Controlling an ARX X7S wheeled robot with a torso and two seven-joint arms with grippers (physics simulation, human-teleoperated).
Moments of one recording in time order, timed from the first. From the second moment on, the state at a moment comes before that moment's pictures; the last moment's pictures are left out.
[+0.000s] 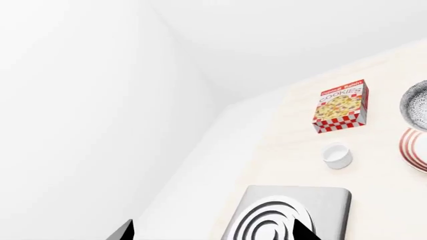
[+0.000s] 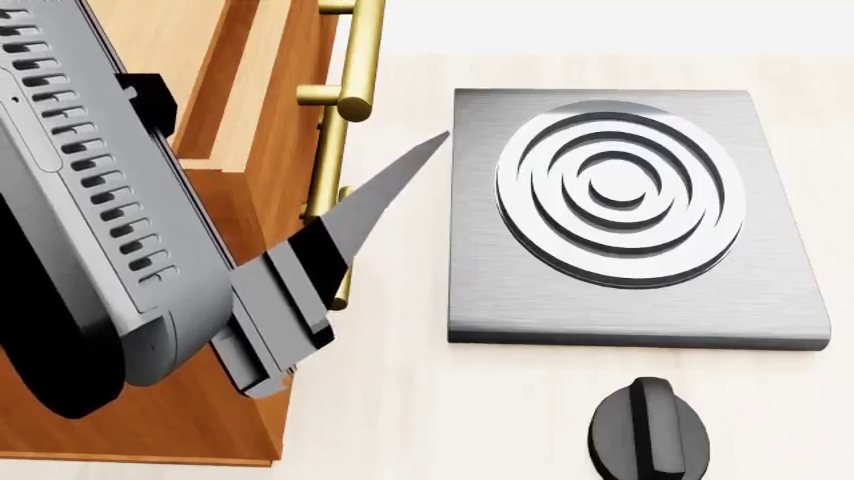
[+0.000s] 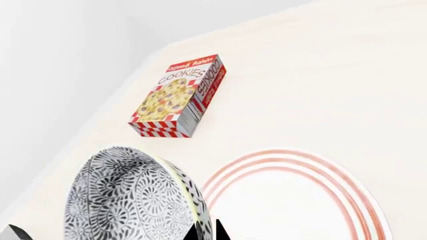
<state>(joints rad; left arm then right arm) -1.81 -0.65 1.00 0.56 -1.28 -0.81 -0.28 -0.32 0.94 0.18 -0.25 1.51 -0.44 0.90</state>
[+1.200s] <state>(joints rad) -1.78 -0.66 1.01 0.57 -1.26 -0.79 -0.27 -0.25 0.87 0.12 -0.08 1.54 -0.38 0.83</state>
